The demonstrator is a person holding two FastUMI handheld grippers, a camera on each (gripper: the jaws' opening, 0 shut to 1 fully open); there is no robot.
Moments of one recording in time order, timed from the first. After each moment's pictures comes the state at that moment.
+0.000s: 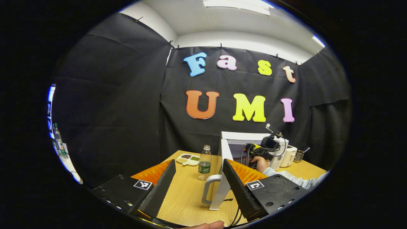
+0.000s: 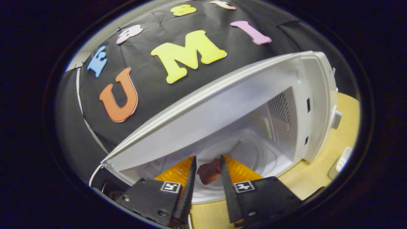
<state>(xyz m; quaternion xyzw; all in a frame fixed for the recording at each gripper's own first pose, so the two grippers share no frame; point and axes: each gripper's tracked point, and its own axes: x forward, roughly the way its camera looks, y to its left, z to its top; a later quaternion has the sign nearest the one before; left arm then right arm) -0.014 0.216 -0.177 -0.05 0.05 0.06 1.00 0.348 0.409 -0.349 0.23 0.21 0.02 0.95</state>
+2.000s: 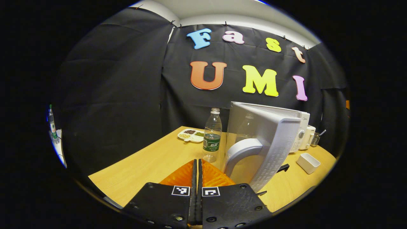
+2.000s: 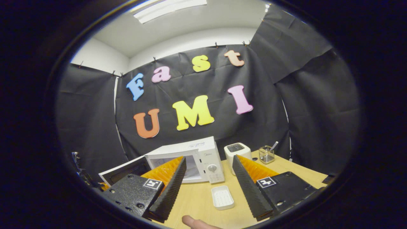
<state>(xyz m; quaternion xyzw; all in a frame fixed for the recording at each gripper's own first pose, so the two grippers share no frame) 0.056 0.207 -0.322 -0.07 0.14 0.07 0.98 0.033 0.115 -0.171 0.14 0.05 0.06 0.99</state>
